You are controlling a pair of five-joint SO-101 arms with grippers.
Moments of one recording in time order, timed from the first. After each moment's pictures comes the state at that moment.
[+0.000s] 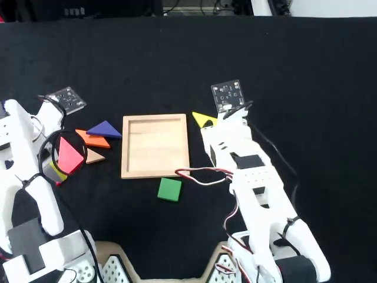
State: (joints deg) left arm -32.3 -10.3 17.4 86.2 -71.4; right arm -9.5 -30.2 64.6 16.0 6.4
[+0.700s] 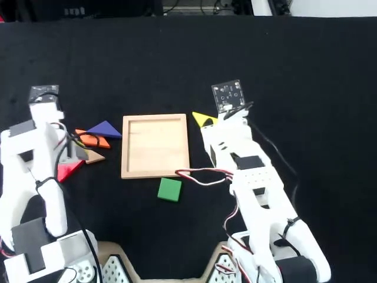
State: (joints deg) left arm -26.4 -10.3 36.7 61.0 -16.1; right arm -9.5 -30.2 65.2 13.9 6.4
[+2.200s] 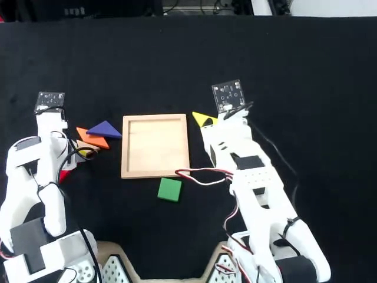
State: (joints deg) left arm -28.6 -10.3 47.5 40.8 -24.0; right arm -9.5 -30.2 65.2 13.9 6.4
